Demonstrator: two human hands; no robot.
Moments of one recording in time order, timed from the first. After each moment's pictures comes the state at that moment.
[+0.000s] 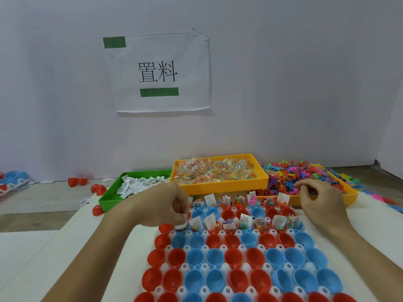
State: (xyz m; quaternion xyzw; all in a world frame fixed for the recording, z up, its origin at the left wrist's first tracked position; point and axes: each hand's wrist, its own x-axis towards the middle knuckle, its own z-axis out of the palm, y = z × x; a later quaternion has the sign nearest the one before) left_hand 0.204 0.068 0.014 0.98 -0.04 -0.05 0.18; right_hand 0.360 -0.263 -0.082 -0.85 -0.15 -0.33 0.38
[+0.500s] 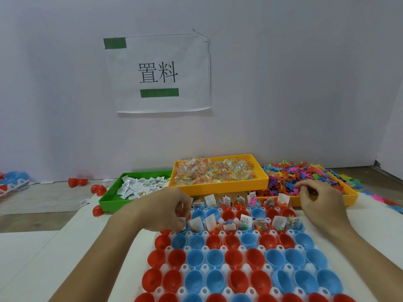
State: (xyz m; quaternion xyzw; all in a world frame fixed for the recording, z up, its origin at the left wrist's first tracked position) left_hand 0.206 0.062 0.008 0.99 -0.04 -0.05 0.13; right_hand 0.360 -0.262 -0.082 -0.85 -0.15 -0.33 0.38
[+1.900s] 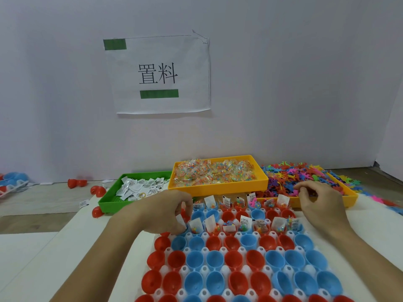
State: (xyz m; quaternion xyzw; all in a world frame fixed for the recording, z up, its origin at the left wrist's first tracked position) left_hand 0.205 0.064 0.006 0.99 -0.04 -0.06 0.14; right_hand 0.360 -0.263 -0.082 -0.85 -0.15 -0.33 0.38
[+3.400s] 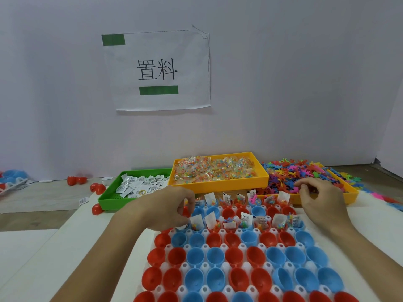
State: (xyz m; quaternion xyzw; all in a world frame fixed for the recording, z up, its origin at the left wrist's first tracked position) left_hand 0.204 0.057 0.008 0.99 -0.04 -0.05 0.12; right_hand 0.359 -0.263 -0.082 -0.86 -0.15 -0.32 0.38
